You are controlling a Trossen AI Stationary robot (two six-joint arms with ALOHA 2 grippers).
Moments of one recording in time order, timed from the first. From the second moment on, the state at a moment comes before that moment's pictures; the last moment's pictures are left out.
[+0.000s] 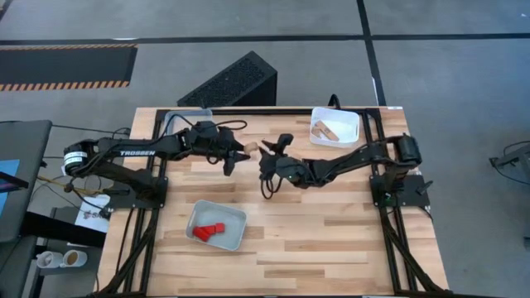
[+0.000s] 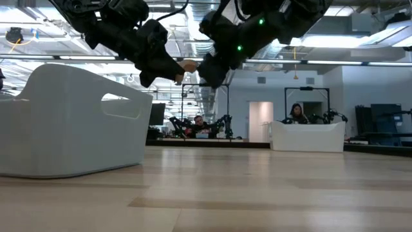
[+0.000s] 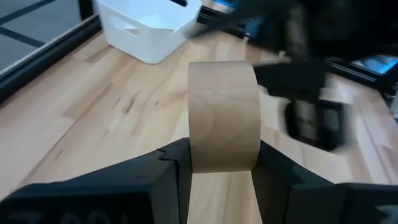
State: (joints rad) left arm 0.35 1.26 0.68 0.12 0.24 -0.18; right arm 0.04 1.83 1.07 0.47 0.89 -0.55
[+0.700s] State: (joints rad) left arm 0.32 1.26 0.68 0.11 0.25 -0.19; right arm 0.05 1.83 1.09 0.56 0.78 -0.63
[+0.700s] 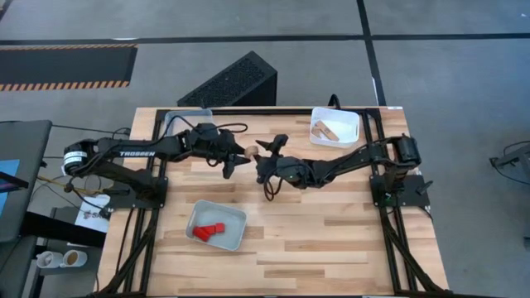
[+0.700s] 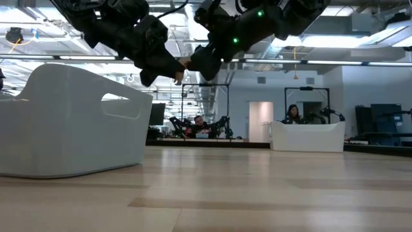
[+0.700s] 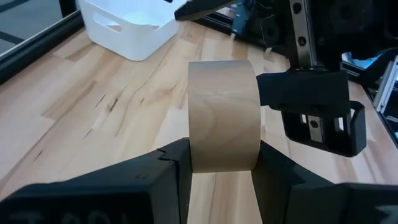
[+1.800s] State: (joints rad) left arm 0.37 1.14 0.68 -0.06 0.20 -0.04; right arm 0.06 1.77 1.19 -0.06 1.17 -0.35
